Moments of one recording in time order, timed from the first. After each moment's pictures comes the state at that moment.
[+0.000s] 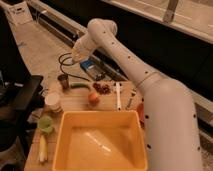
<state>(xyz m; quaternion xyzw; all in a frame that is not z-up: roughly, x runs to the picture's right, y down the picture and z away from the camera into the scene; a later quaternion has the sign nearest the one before) -0.168 -0.189 0.781 0.02 -0.37 -0.36 0.86</state>
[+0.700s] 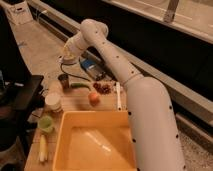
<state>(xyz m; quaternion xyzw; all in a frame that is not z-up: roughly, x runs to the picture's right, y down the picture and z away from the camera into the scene) -0.211 -0.186 0.791 0.03 -0.41 -0.37 0.84</state>
